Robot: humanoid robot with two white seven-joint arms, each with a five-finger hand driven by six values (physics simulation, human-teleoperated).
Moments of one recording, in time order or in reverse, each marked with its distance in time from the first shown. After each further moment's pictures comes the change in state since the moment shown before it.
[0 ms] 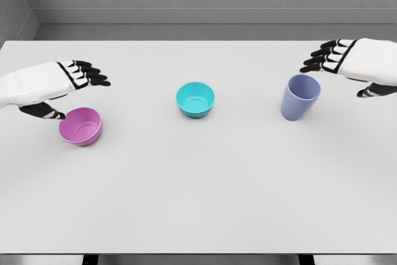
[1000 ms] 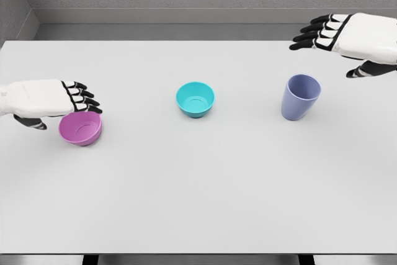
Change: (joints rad) left arm -0.290 0.053 -0.346 -0.006 -0.154 0.000 -0.128; right arm -0.106 0.041 0.039 0.005 -0.070 0.000 0.000
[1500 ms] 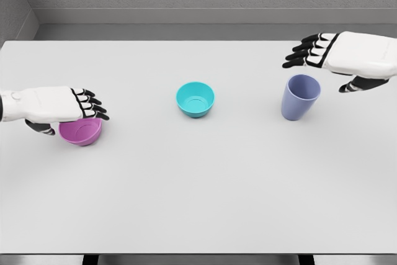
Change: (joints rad) left arm 0.008 -0.047 -0.023 0.042 -0.032 0.000 -0.001; right arm 0.005 -0.006 0.062 -0.003 0.006 0.000 0.000
